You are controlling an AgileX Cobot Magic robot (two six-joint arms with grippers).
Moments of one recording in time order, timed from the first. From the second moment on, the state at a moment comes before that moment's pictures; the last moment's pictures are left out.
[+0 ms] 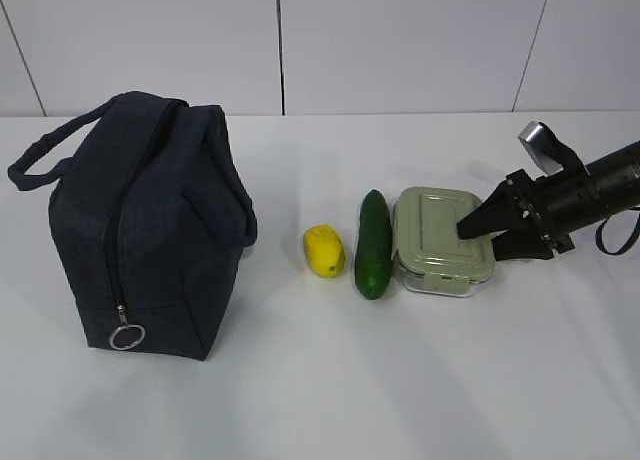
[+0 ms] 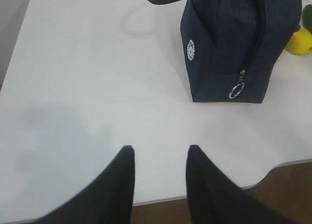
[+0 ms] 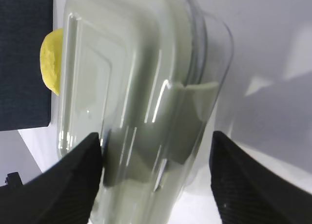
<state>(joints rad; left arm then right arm) -0.06 0.01 -0.51 -0.06 1.11 0.02 -0.22 2.28 -1.46 1.03 1.18 -0.89</state>
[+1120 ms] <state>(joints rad) -0.06 0.01 -0.51 -0.06 1.11 0.02 -0.22 2.28 -1.46 1.06 1.18 -0.76</state>
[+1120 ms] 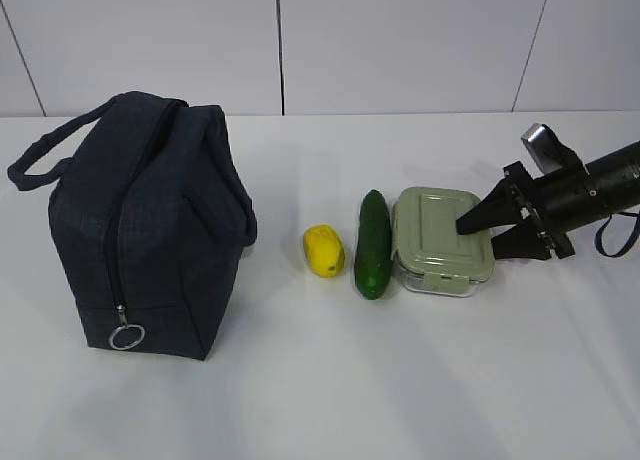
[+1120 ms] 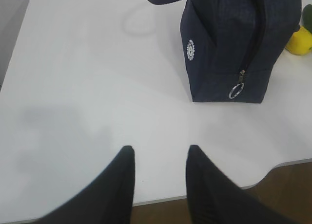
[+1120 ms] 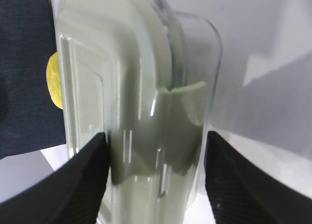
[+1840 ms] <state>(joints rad) -0.06 0.01 -0.51 -0.06 1.11 0.02 -0.22 2.28 -1.46 1.06 1.18 -0.76</state>
